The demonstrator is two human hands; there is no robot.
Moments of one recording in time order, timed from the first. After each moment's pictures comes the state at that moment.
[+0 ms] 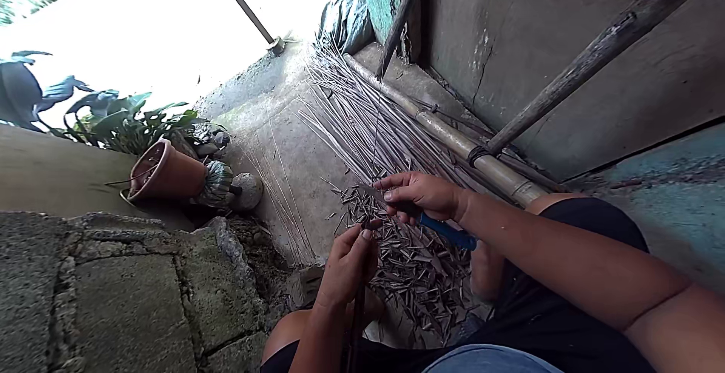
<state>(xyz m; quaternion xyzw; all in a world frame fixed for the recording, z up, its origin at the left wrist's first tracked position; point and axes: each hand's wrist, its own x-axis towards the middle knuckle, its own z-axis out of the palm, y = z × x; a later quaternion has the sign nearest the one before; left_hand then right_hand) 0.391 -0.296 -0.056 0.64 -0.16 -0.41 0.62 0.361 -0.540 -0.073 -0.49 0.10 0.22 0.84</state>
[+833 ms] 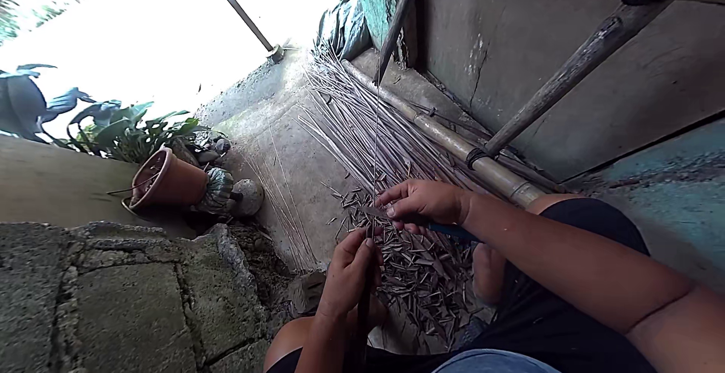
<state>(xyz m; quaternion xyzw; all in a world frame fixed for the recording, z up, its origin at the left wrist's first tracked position) 0.386 -0.296 -0.055 0.67 -0.18 -0.39 0.60 0.358 -0.551 -0.066 -0.53 0.04 0.27 0.80</state>
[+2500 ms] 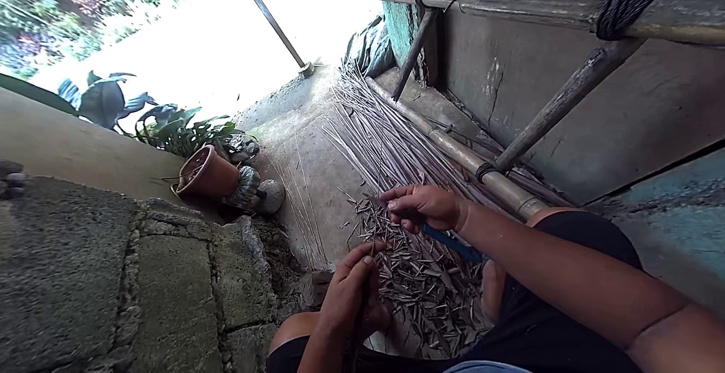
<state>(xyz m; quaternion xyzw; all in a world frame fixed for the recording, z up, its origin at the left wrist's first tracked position) 0.343 -0.263 -0.032 0.62 -0.15 -0.41 0.65 0.343 -0.533 -0.052 -0.44 0.06 0.22 0.87</state>
